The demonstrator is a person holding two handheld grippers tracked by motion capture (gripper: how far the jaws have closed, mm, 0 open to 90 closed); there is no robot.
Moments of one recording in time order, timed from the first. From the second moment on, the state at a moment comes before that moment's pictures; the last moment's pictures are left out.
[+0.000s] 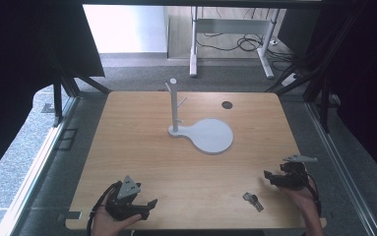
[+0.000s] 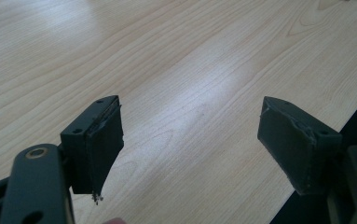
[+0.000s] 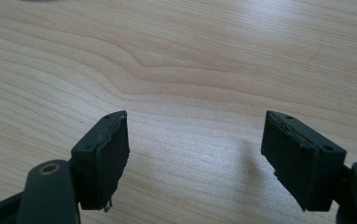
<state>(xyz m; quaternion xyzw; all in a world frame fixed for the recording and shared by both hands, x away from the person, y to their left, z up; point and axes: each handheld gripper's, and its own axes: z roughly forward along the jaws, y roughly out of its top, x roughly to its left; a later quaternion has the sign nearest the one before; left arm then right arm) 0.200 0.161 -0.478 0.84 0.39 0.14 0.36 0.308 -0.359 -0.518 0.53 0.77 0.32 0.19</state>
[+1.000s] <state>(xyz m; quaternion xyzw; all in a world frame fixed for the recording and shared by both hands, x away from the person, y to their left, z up) 0.199 0.169 -0.473 0.83 0.40 0.14 0.36 0.303 -0.354 -0.495 0.49 0.80 0.31 0.16</state>
